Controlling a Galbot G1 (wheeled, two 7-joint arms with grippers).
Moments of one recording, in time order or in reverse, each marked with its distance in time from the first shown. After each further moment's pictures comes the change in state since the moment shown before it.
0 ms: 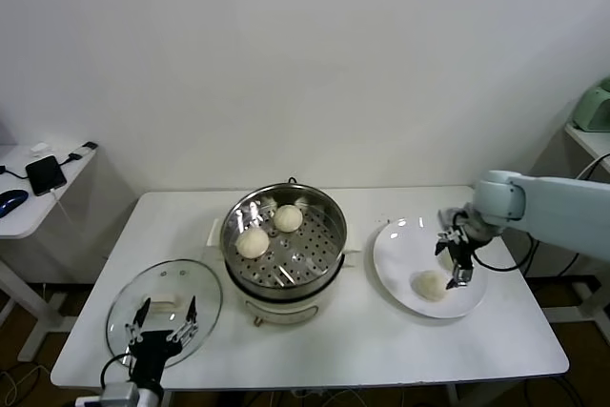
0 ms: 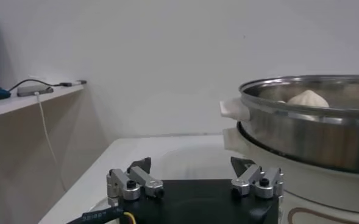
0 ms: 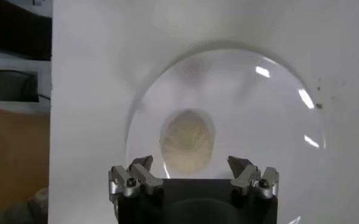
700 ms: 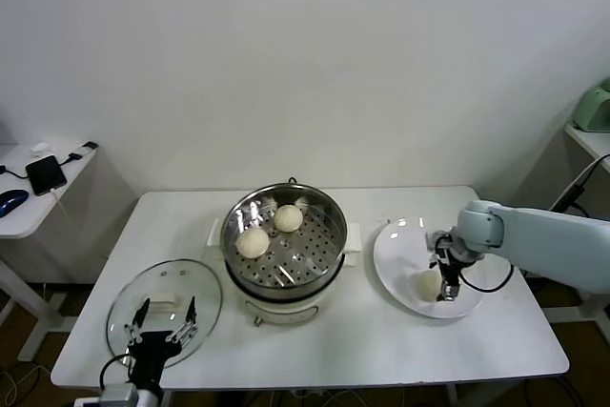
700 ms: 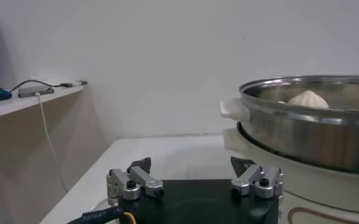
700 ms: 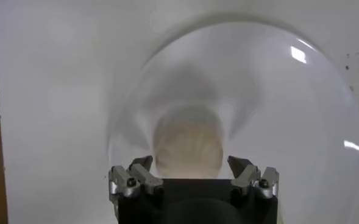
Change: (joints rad) left arm 0.006 0.001 -0.001 -0.006 0.000 -0.001 0.000; right arm -0.216 0.033 0.158 -0.075 -0.058 -0.084 0.086
